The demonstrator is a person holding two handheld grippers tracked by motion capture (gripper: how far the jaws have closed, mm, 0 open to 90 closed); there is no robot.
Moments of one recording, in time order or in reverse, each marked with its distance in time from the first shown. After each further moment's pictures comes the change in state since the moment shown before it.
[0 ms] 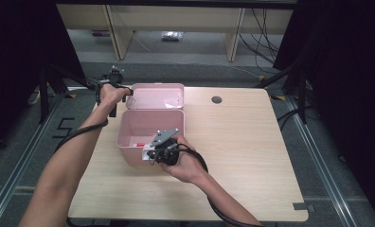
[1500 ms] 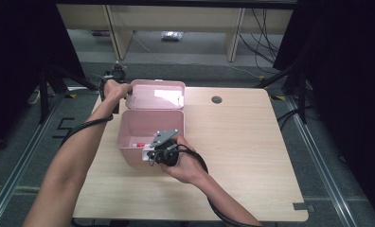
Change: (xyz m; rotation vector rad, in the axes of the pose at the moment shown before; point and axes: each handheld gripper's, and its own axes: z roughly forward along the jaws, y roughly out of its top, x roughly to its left) left arm -0.011 0.014 -0.002 0.029 0.042 -0.048; right arm 0.002 0.000 0.001 0.001 -0.011 -0.009
